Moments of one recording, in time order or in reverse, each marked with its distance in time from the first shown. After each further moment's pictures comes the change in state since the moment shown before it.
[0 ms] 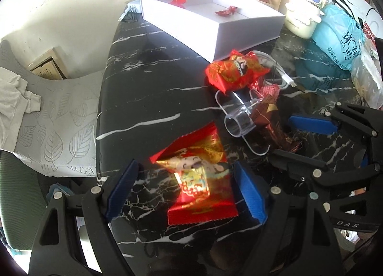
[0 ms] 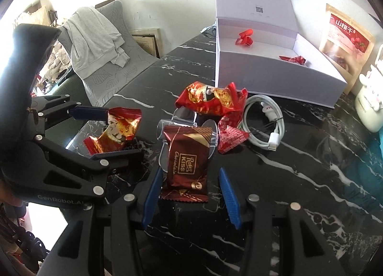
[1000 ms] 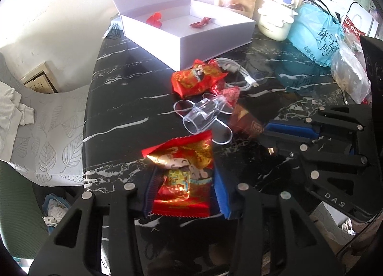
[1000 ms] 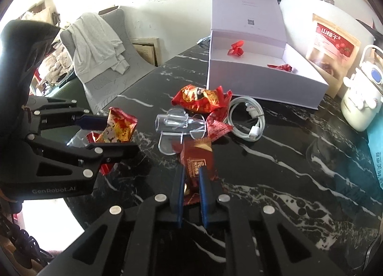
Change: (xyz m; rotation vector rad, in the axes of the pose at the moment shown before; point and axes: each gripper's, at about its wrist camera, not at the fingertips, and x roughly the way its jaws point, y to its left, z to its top) left arm -0.027 -0.029 -0.013 0.060 -0.066 -0.056; right arm -0.030 -0.005 -0.022 -0.031 -0.068 -0.031
